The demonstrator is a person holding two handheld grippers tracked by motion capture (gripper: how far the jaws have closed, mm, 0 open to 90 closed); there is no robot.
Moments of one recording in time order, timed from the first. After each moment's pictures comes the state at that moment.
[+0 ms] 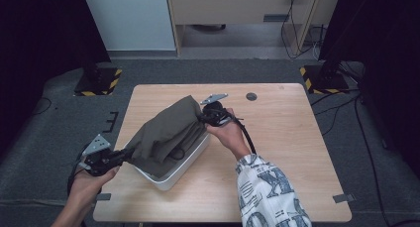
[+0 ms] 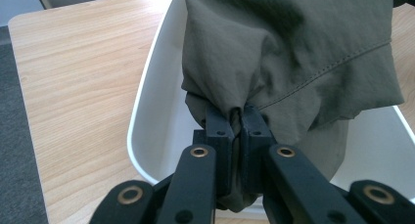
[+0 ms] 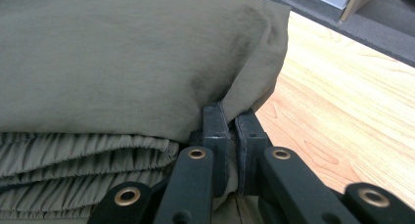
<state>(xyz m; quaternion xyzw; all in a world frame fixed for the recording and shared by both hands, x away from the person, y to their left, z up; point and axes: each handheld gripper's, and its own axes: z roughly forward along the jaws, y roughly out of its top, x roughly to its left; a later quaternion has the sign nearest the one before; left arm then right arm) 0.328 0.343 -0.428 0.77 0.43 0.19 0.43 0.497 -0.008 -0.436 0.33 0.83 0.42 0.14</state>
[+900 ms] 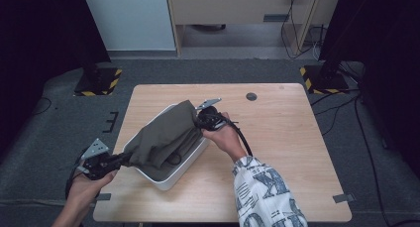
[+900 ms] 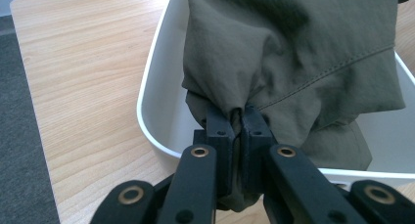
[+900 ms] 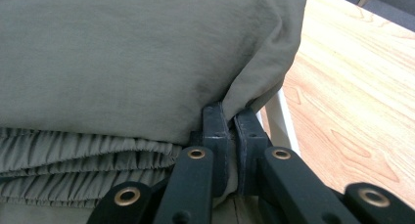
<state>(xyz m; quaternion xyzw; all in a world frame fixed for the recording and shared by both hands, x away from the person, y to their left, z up) 0.324 0.352 -0.442 0.77 0.44 0.18 0.42 0.495 0.006 -0.454 0.32 0.85 0.40 0.12</state>
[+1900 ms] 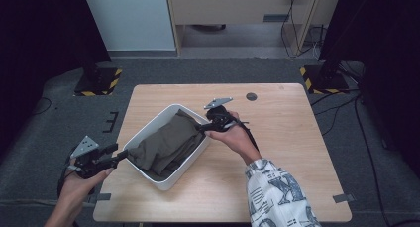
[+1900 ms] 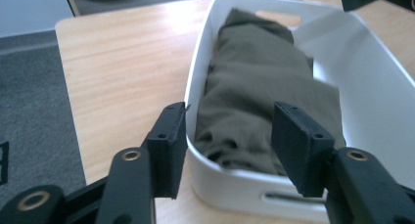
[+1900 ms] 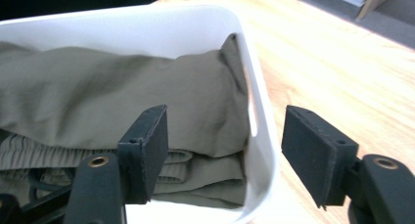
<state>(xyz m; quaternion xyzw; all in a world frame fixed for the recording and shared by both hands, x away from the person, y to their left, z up) 0.327 0.368 -0.433 0.74 0.45 0.22 0.45 0.482 -0.021 -0.436 0.32 0.84 0.43 0.11</state>
